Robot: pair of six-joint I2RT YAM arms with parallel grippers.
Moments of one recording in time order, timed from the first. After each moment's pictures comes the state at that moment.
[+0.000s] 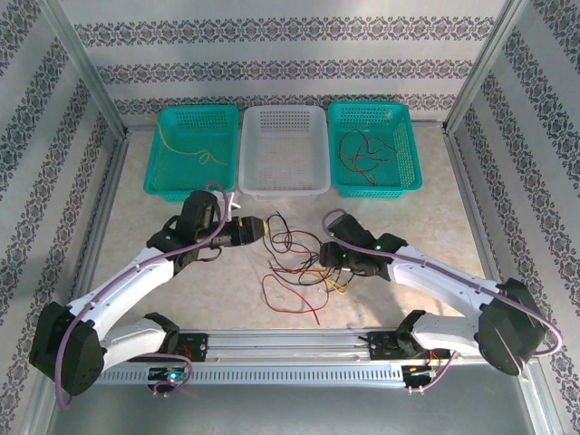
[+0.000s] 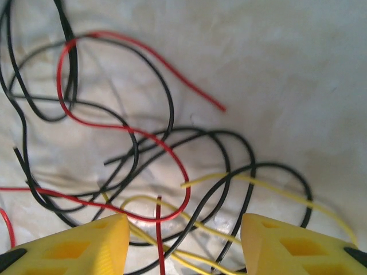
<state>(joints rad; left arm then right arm) -0.48 1.10 0.71 -0.23 0.46 -0.67 0.75 1.20 0.72 -0.61 0.07 0.80</state>
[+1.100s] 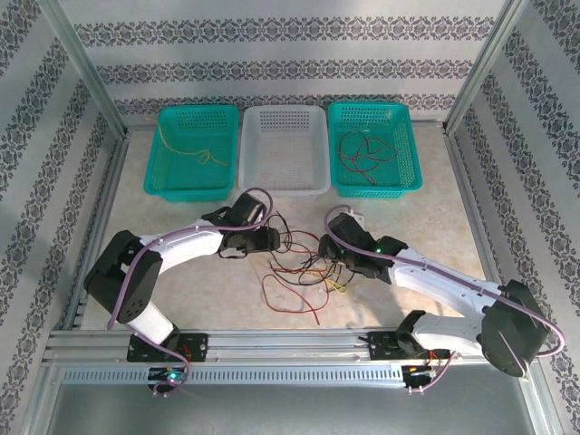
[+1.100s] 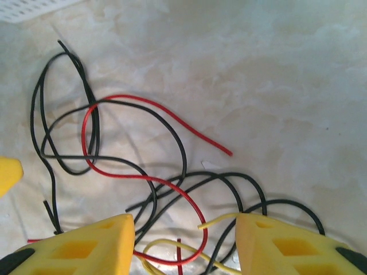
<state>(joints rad) -0.59 1.60 0.89 -0.32 0.19 -0.68 0.77 1.17 0.70 -0.49 0.19 0.89</state>
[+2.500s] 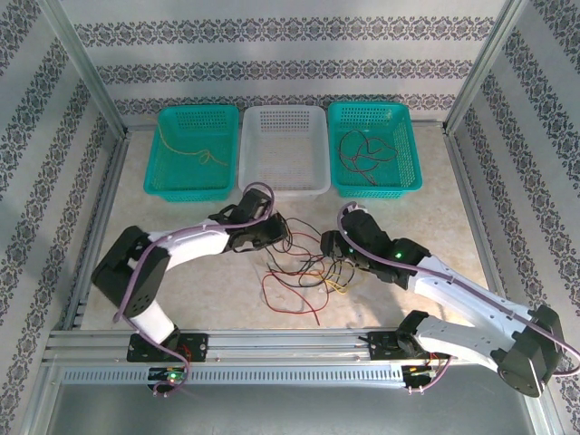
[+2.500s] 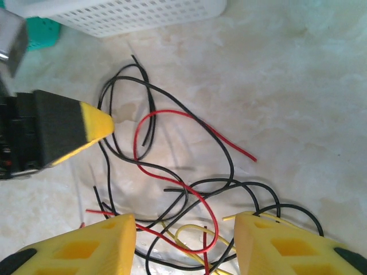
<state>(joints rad) -0.62 1.60 0.91 -0.12 0.26 -0.96 0.77 1.01 0.76 -0.58 0.13 0.75</state>
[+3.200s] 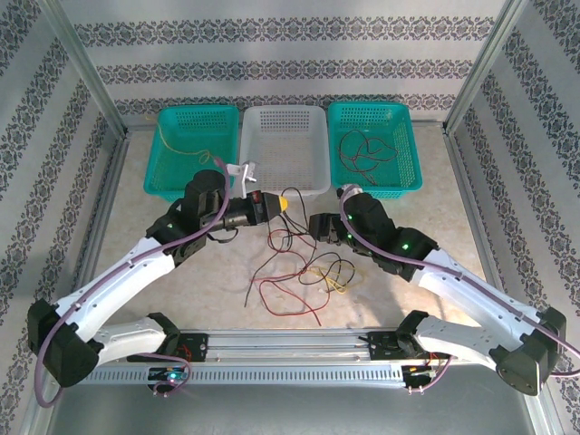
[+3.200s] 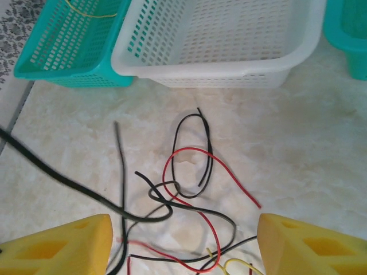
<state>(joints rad) -0.62 1.13 1.00 -0.18 0.45 -0.83 0.76 1.03 0.91 -0.52 0.07 0.65</state>
